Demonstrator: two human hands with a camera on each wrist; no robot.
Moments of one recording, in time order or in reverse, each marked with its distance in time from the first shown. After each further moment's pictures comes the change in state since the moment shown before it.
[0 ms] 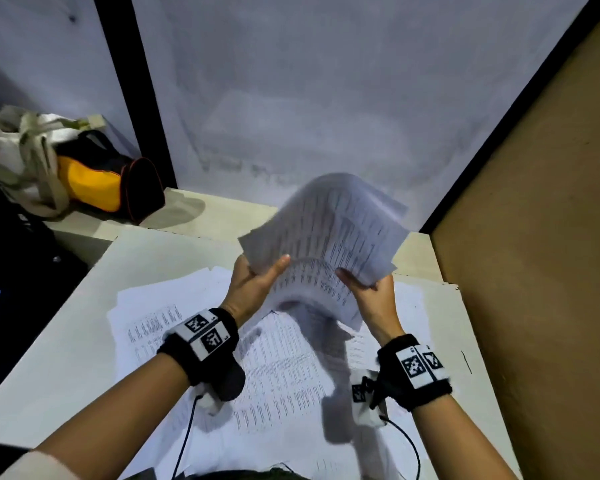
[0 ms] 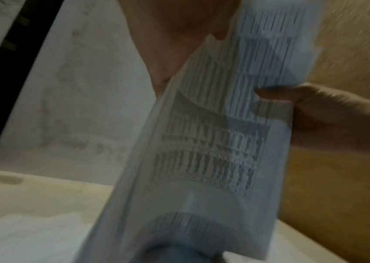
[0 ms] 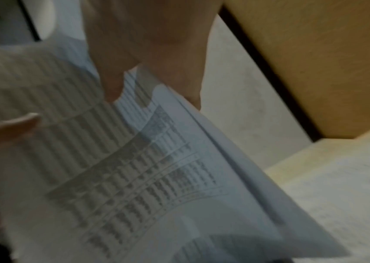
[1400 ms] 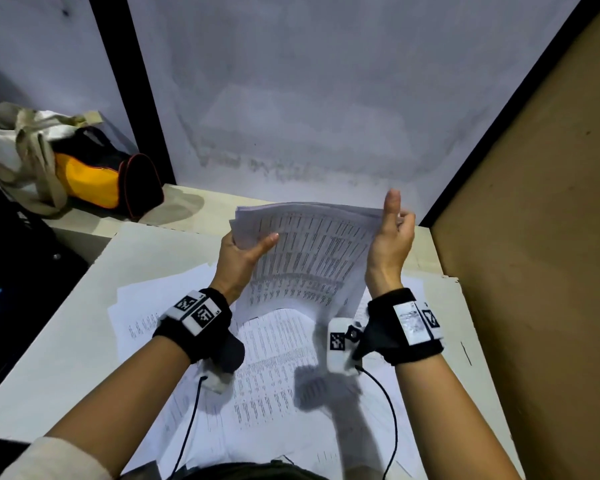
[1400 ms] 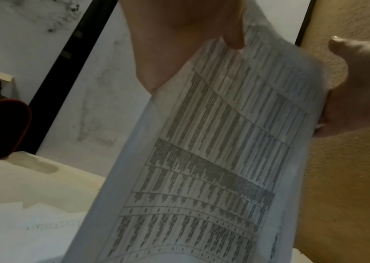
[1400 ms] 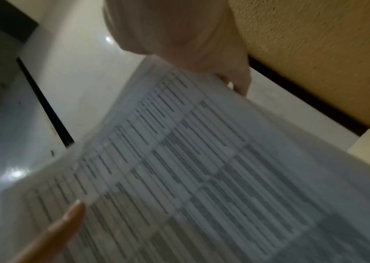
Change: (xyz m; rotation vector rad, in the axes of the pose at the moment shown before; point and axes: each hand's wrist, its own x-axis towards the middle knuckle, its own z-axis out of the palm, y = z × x) left_hand 0.025 -0.004 -0.016 0.041 0.062 0.010; right_hand 0.034 -0.055 0.023 0.101 0.438 -0.109
